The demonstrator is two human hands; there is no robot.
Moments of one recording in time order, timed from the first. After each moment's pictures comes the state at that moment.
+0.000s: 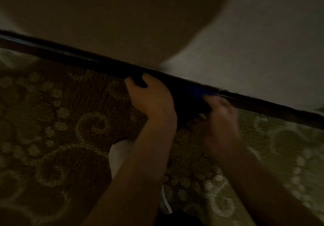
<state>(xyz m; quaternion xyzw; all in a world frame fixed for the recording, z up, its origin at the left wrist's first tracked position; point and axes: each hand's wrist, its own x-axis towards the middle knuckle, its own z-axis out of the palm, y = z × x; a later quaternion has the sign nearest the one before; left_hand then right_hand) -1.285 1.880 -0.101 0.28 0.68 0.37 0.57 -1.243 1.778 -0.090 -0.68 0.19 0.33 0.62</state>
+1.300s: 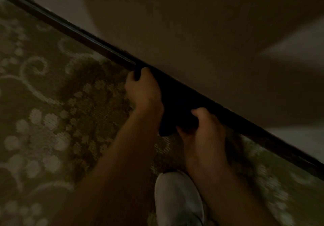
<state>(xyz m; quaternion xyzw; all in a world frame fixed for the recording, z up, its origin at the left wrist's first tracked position) -1.388 2.035 -0.100 0.22 0.69 0.41 0.56 -1.345 1.919 -0.088 -0.56 0.22 0.46 0.65</state>
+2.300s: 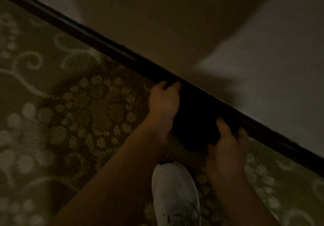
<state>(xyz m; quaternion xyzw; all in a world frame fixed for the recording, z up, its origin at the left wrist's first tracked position) -1.384 1.987 -0.091 0.33 0.62 0.23 0.67 -1.330 1.863 -0.093 -0.68 0.16 0.33 0.64</state>
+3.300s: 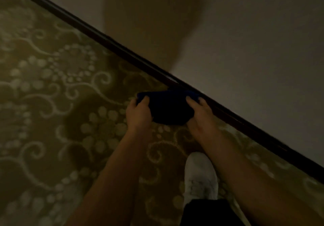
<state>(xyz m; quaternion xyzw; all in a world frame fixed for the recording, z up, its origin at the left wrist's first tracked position) -1.555 1.986 0.035 0.20 0.64 0.36 0.65 -1.421 1.949 -0.008 -0.58 0.01 0.56 0.59</state>
